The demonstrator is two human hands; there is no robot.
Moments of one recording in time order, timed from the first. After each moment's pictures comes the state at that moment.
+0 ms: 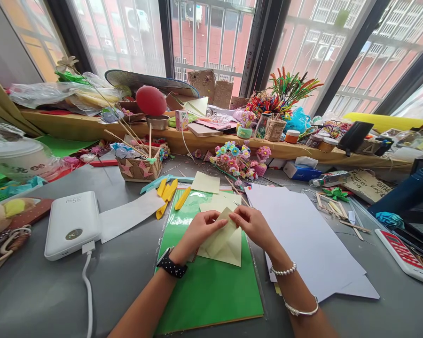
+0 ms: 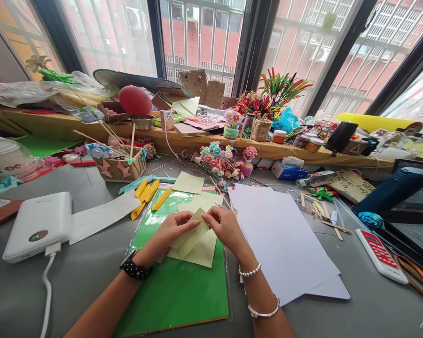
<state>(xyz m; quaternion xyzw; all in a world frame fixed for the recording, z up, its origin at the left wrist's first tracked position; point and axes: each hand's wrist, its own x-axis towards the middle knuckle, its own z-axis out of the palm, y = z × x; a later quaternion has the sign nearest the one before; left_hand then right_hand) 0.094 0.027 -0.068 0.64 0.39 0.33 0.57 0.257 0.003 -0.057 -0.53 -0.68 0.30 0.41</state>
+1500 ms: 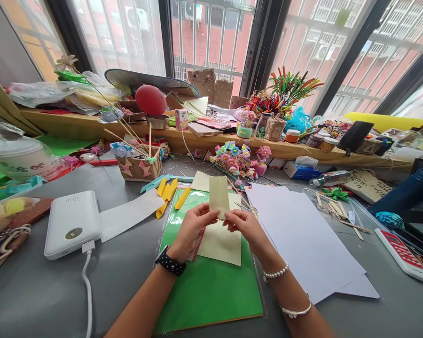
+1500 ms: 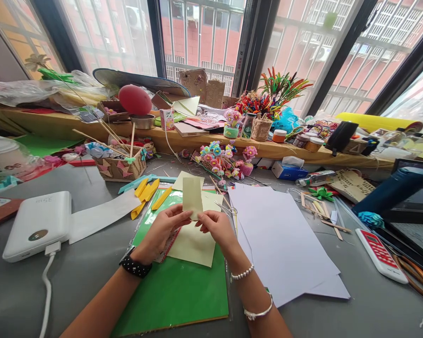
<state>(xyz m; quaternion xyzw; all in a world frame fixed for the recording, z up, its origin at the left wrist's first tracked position) 0.092 0.026 -0.064 0.48 0.37 0.45 0.65 0.236 0.003 -0.067 -0.50 -0.51 0.52 0.47</state>
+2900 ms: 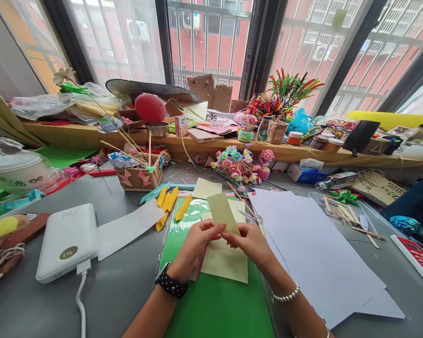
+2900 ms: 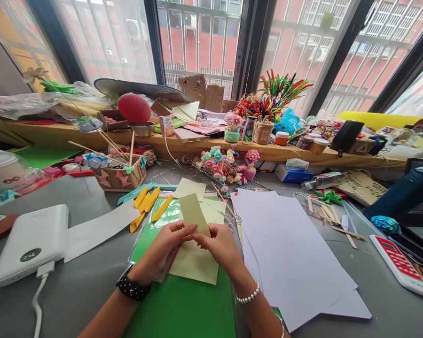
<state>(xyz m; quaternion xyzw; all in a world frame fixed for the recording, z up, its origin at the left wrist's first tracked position) 0.091 0.029 -0.067 0.51 0.38 0.37 0.68 0.233 0.005 -0.068 -0.52 -0.56 0.49 0.42</state>
